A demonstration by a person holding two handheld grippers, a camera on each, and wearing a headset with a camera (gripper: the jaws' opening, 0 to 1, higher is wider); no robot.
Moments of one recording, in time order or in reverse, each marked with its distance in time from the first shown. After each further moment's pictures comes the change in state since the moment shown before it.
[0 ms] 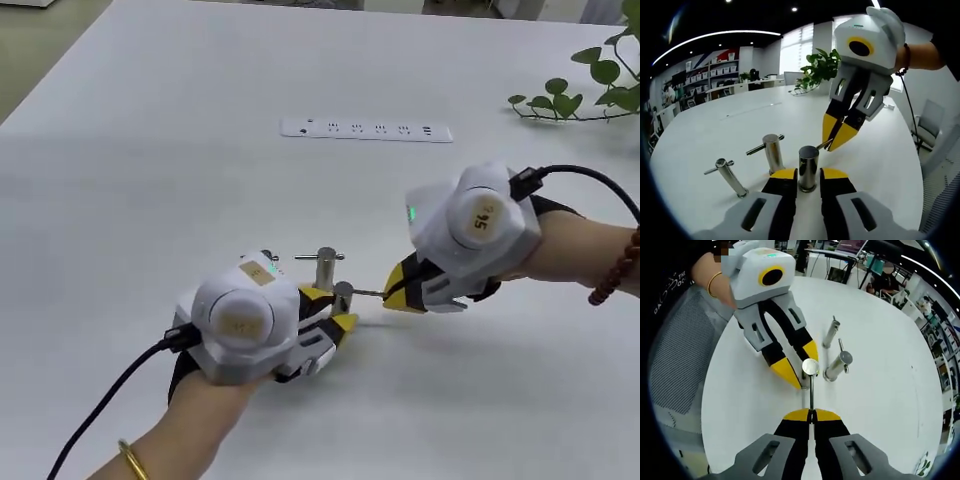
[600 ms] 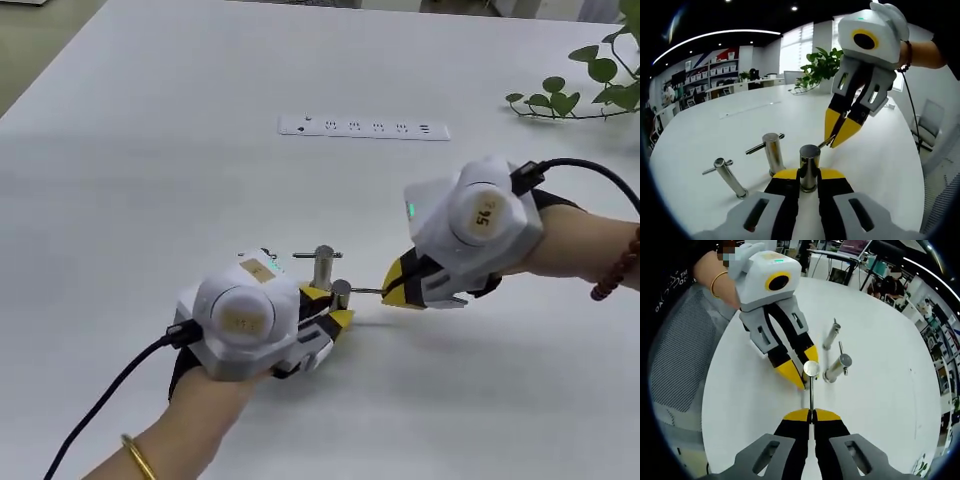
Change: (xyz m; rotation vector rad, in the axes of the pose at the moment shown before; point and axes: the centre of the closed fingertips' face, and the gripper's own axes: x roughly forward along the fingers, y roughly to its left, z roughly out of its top) left arm 0.002 0.001 -0.002 0.000 0.006 -0.007; right arm -0.005 0.000 0.003 -0.021 -0.001 -0.006
